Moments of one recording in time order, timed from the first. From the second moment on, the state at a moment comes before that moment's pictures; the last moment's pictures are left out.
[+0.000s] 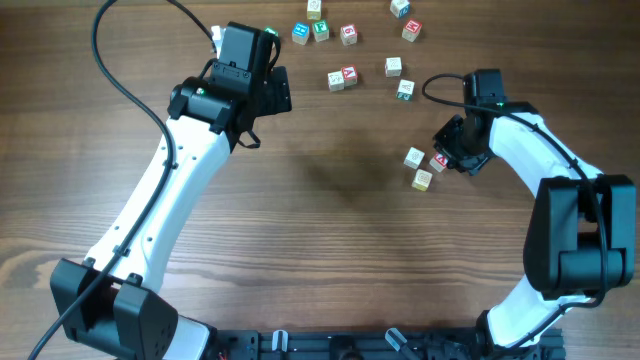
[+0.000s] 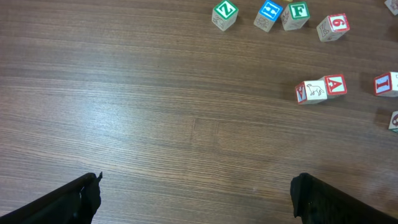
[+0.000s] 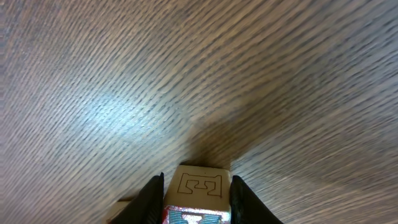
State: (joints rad) left arm -0.35 1.64 1.50 -0.83 -0.29 -0.41; right arm 0.04 1.87 1.17 -0.66 -0.08 0.83
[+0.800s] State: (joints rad) left arm -0.35 1.64 1.50 -0.83 -0.29 -0.41; right arm 0.06 1.87 1.17 -0.64 -0.10 0.90
